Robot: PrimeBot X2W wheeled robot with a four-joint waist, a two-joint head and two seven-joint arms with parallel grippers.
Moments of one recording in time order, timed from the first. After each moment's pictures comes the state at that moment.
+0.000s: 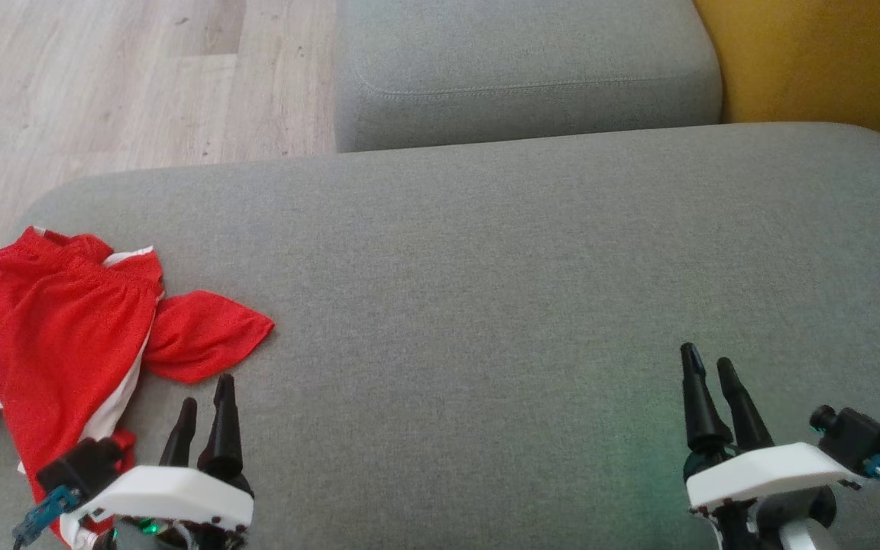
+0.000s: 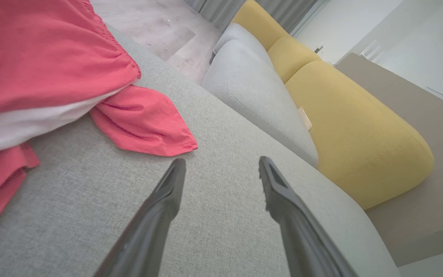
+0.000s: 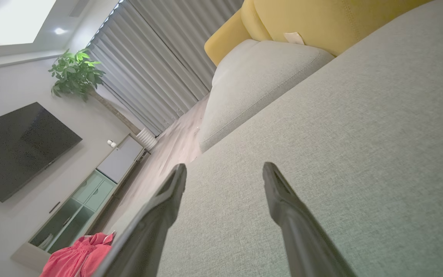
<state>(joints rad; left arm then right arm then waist) 0.08 0.05 -0.10 0.19 -0.73 0.02 -0.09 0.03 -0.04 0.11 0.25 0.72 0.13 -0.09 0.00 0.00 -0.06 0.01</state>
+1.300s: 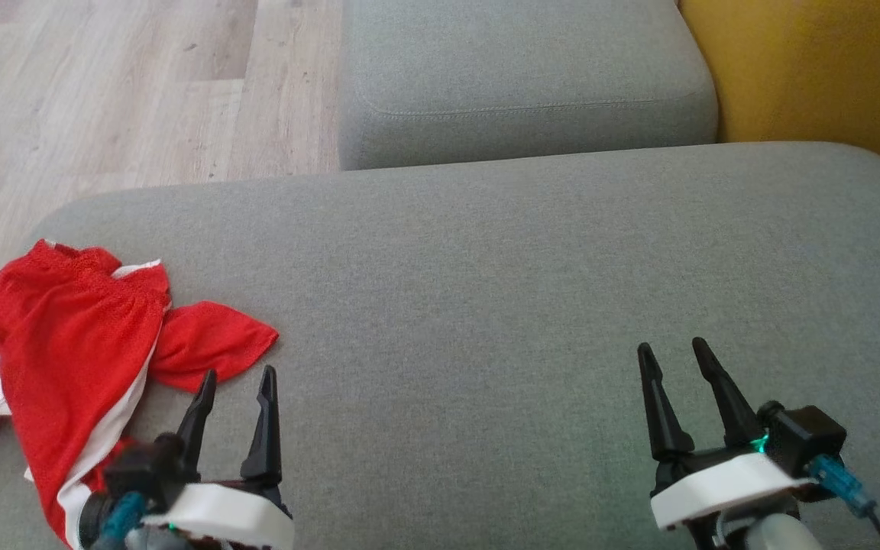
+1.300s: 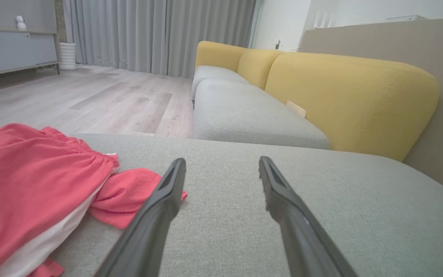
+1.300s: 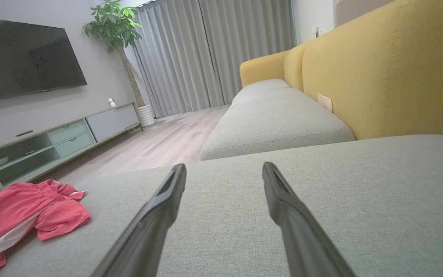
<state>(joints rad) 0.12 0.07 -0.18 0.07 -0.26 0.03 -0.20 0.03 -0.04 0.15 0.22 0.26 0.13 -0.20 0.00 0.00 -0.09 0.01</state>
